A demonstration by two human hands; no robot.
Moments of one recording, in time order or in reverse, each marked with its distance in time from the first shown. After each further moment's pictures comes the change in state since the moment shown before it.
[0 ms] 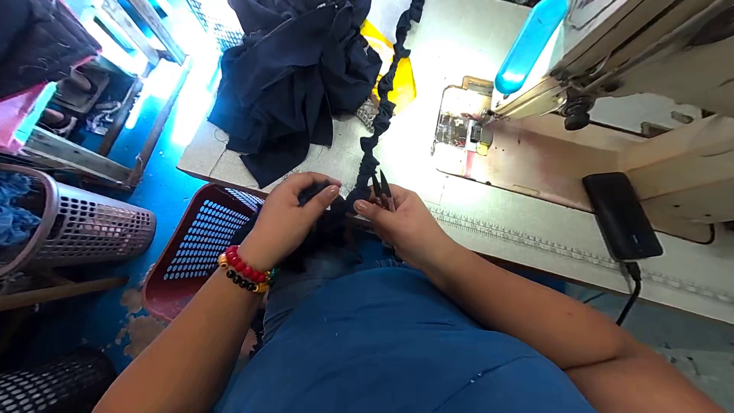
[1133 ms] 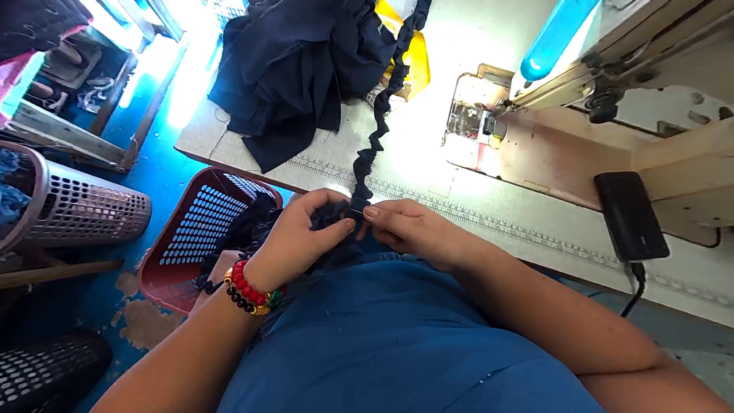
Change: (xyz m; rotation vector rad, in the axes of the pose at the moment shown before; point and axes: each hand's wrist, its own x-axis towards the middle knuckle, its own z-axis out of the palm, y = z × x) left_hand -0.024 -0.012 0.016 -0.204 -0.086 -0.023; right_hand -0.009 -0.022 -0.009 -0.318 -0.338 0.245
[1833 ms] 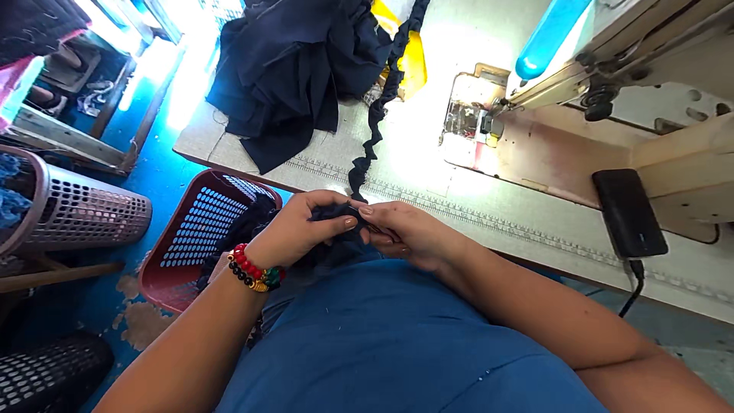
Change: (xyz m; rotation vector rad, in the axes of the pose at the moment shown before) left_hand 0.014 -0.007 -0.007 -0.171 -0.164 0.002; right_hand 0.010 0.021 0.001 0.423 -0.154 0.031
